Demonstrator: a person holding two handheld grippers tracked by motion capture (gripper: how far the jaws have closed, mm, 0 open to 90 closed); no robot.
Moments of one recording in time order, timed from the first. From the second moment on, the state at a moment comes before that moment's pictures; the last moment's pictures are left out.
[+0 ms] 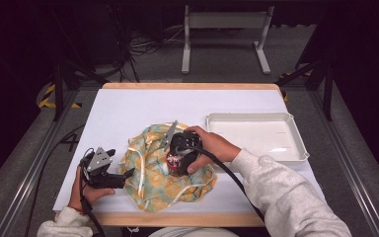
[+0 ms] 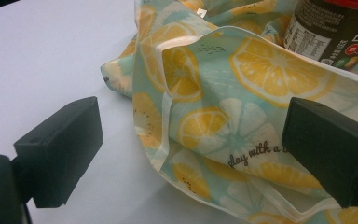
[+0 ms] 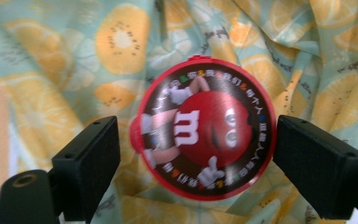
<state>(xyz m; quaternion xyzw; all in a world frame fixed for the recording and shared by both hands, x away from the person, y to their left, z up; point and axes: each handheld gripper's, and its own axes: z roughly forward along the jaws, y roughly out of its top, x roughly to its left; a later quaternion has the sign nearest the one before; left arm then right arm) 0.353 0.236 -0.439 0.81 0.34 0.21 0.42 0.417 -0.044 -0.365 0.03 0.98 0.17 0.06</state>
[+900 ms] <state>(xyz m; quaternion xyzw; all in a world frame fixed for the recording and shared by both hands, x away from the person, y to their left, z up) 0.350 0.235 -0.438 0.82 0.33 0.21 0.43 0.417 -0.038 -0.367 0.02 0.99 0.16 0.05</state>
